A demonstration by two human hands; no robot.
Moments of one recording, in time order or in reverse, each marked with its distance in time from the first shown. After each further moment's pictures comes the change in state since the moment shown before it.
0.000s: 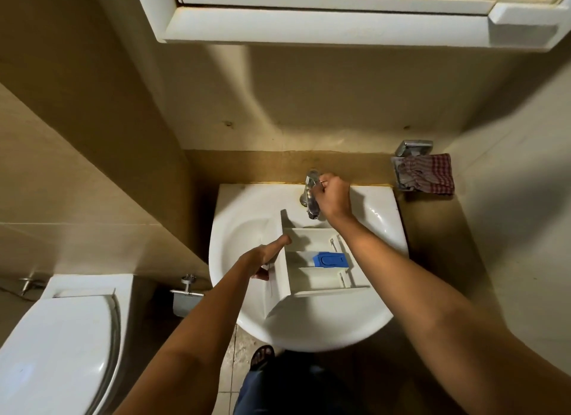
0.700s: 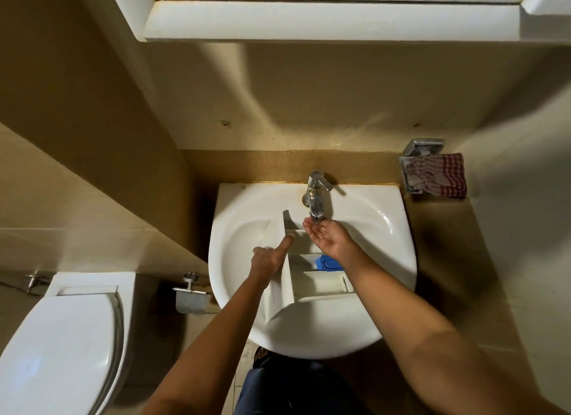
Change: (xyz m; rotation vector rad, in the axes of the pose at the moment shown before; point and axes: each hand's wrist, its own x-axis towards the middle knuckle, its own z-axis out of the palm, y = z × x) left_hand 0.016 -0.008 0.019 -0.212 0.302 0.115; right_hand -0.030 0.049 0.034 1.349 -0.318 0.987
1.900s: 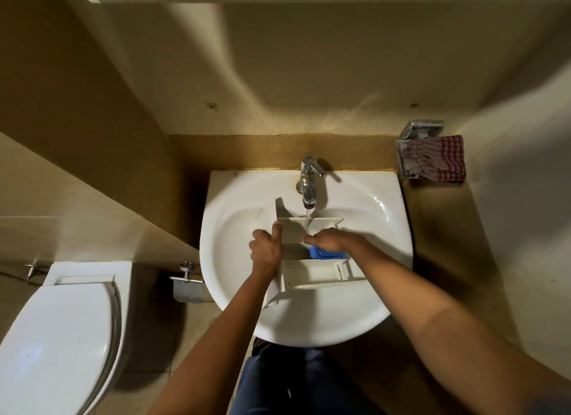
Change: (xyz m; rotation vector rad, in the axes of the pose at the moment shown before) left_hand -0.003 -0.007 0.029 -0.015 0.177 0.160; right_hand 0.008 -0.011 -0.046 -2.031 -0.110 0.069
